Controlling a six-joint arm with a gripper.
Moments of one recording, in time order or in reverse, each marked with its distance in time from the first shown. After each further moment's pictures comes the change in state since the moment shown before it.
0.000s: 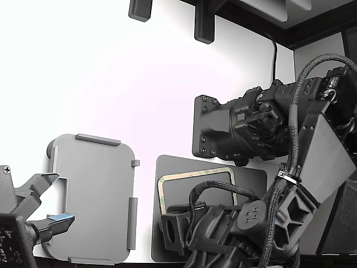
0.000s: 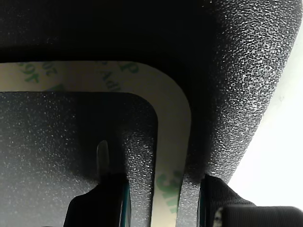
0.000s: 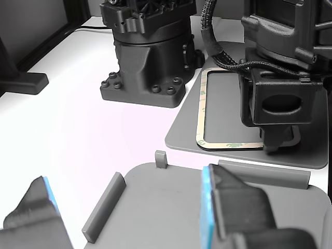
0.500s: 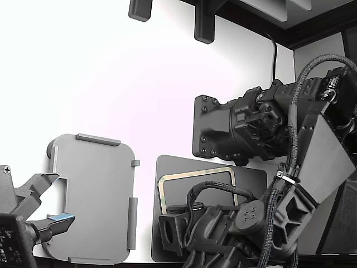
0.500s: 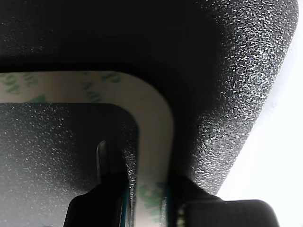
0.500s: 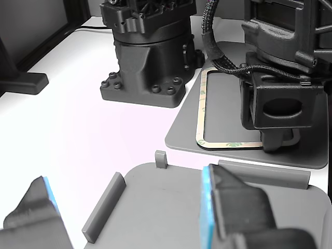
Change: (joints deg) arm 0.0 -0.3 0.9 -1.9 0.8 0.3
